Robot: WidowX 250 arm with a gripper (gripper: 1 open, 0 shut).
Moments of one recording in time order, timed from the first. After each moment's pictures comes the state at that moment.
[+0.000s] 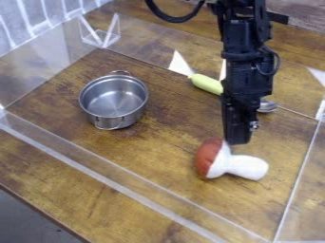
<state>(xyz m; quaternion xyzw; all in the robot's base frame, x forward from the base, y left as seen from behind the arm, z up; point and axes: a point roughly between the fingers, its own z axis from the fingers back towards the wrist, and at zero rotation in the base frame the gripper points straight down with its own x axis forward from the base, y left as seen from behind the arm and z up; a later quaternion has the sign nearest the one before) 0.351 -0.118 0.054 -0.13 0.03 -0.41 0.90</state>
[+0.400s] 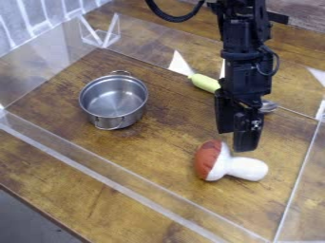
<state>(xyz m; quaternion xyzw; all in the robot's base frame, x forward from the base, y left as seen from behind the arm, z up) 0.352 -0.116 0.057 -0.12 0.03 -0.40 0.91</state>
